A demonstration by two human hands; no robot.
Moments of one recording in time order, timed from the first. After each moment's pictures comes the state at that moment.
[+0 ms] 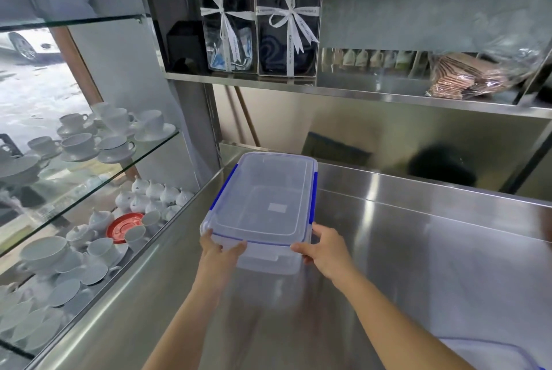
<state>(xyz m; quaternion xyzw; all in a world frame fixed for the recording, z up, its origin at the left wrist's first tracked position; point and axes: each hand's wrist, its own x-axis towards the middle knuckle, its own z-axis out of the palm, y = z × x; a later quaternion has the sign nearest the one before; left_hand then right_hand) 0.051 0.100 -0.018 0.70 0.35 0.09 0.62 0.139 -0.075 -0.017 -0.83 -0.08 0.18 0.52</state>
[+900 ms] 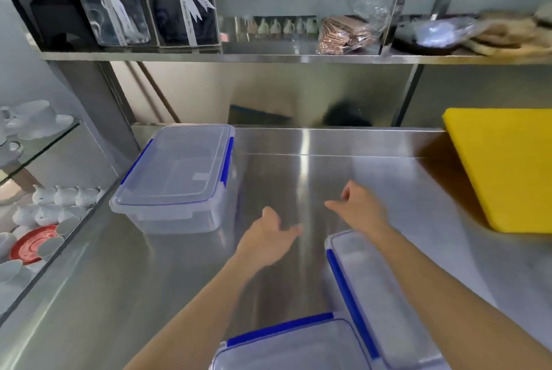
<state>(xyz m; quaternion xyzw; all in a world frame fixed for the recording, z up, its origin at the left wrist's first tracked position) 0.037 -0.075 0.007 0.92 0.09 -0.14 0.35 0.090 -0.255 0.007 -0.95 0.09 0.01 0.31</state>
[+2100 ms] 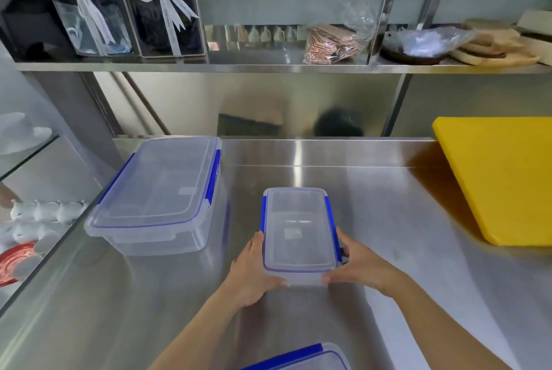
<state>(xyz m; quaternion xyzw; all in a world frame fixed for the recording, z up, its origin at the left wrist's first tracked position) 0.049 -0.062 -0.046 0.89 -0.06 -0.12 0.44 0.061 -0.290 -0.032 -0.82 -0.04 0.25 0.51</state>
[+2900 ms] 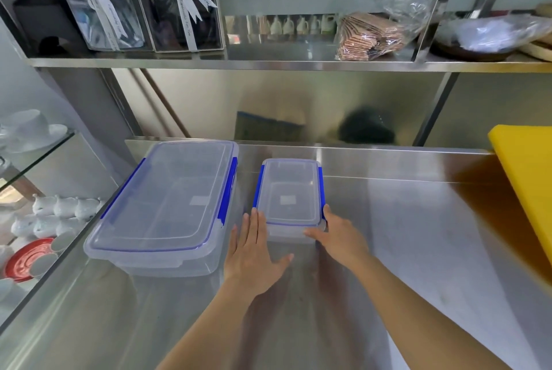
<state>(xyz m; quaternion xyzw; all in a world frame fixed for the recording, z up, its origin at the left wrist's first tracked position) 0.131 -0.043 -0.067 0.99 0.03 -0.03 0.11 0.178 -0.213 -0.046 -0.94 0.02 0.12 0.31</state>
